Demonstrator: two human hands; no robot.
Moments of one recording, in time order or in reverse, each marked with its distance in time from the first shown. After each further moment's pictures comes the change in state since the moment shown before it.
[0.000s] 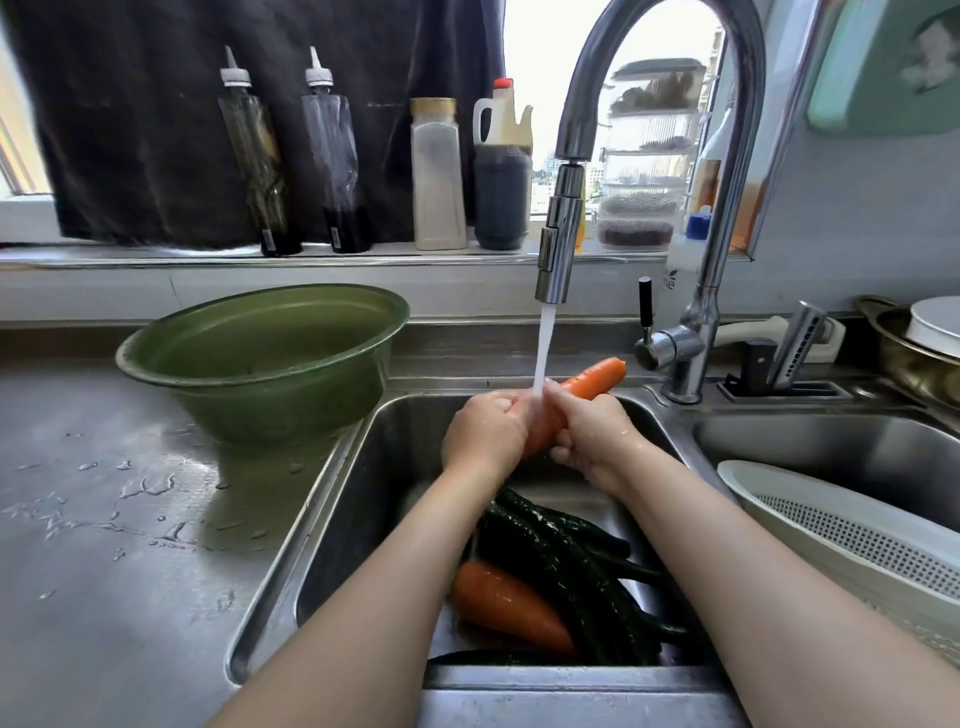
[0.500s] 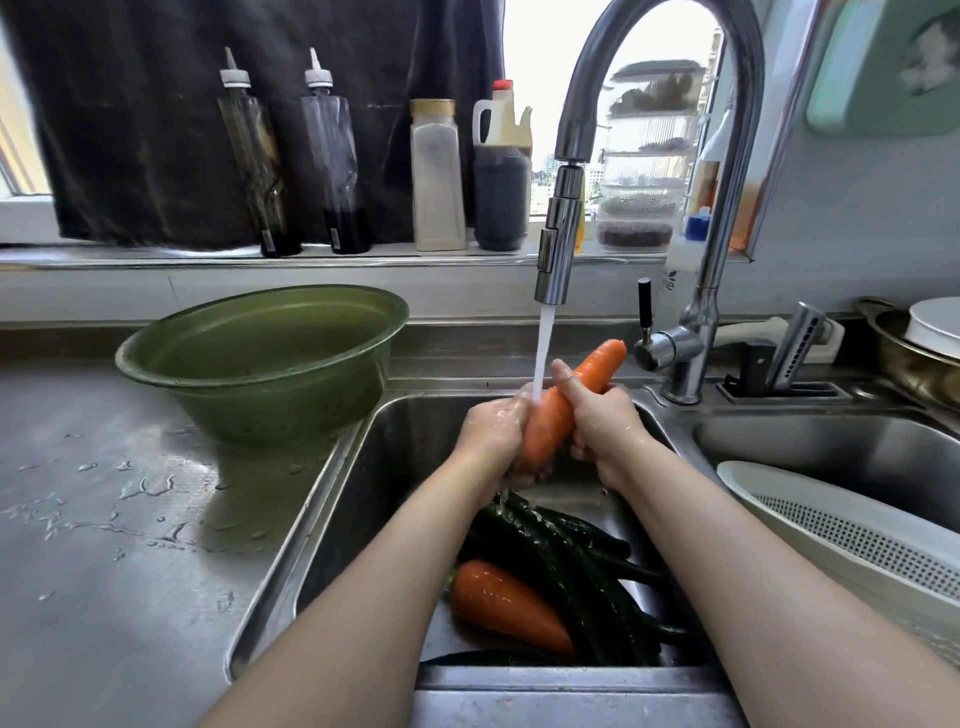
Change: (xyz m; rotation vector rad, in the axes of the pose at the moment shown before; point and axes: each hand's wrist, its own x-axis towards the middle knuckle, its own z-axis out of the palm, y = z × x) left_hand -0.014 0.012 -0.004 -0.470 -0.265 -0.219; right_hand 0.007 -0.003 -0.006 -0.133 0.157 -0.074
